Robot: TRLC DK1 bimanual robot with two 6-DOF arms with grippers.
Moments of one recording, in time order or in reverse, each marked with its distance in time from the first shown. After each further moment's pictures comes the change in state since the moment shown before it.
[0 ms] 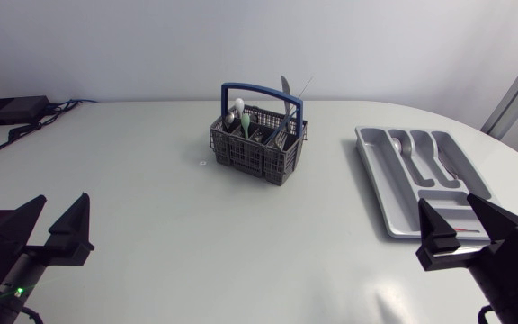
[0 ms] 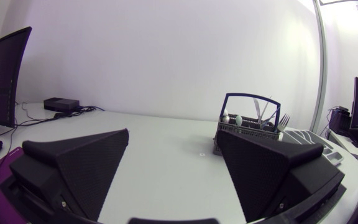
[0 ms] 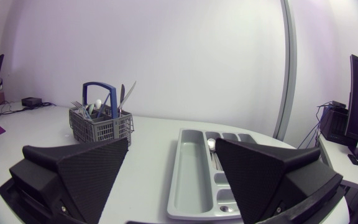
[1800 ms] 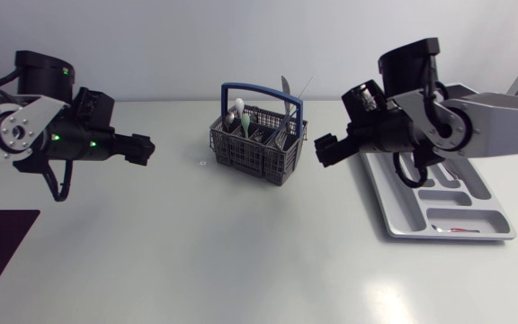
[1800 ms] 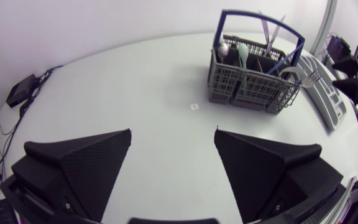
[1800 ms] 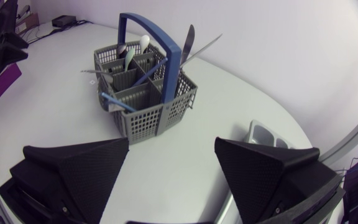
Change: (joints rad) left arm -0.069 1.408 0.938 -0.257 0.084 0.242; right arm 0.291 1.474 0.980 -0.127 0.019 -0.155
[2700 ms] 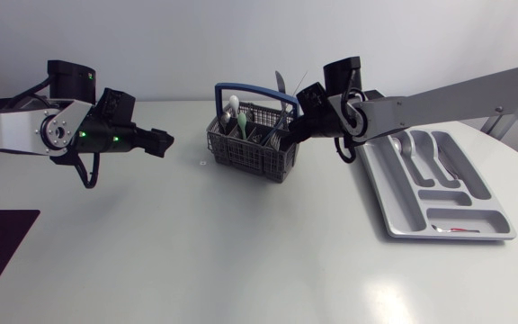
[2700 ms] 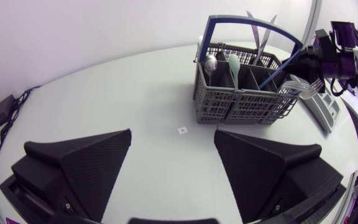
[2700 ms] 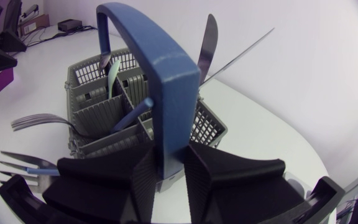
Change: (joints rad) left arm 0.025 0.190 0.045 0.243 0.150 0.038; right arm -0.001 0.478 0.314 0.247 -0.101 -0.062
